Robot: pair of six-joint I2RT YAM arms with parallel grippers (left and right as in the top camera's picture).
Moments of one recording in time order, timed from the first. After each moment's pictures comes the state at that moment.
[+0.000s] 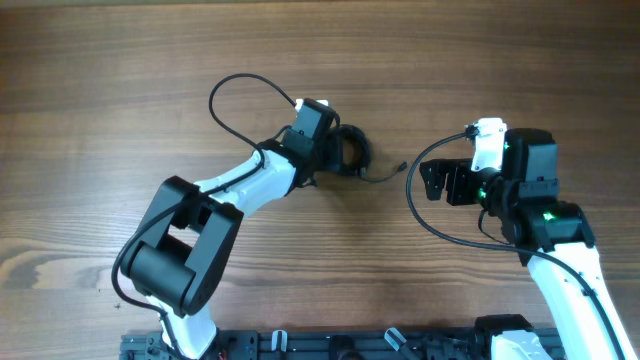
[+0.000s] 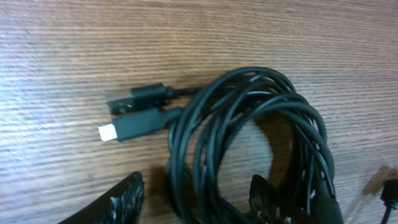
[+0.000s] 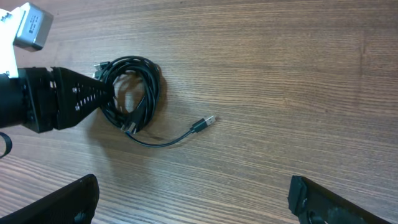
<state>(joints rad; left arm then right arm) -0.54 1.91 1.07 -0.15 0.02 -0.50 0.06 1.07 0.77 -0.57 -0.27 0.10</state>
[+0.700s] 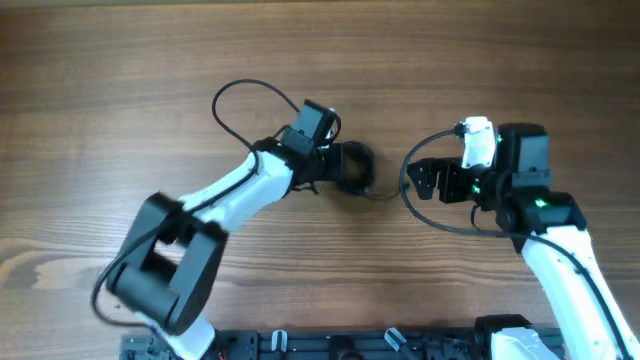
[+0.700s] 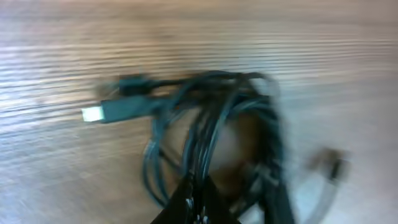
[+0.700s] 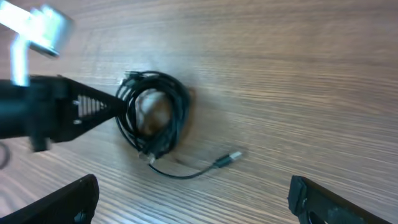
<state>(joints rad) -0.55 1.82 1.09 -0.32 0.19 -0.52 0.06 1.16 0.77 -0.53 -0.41 0.11</state>
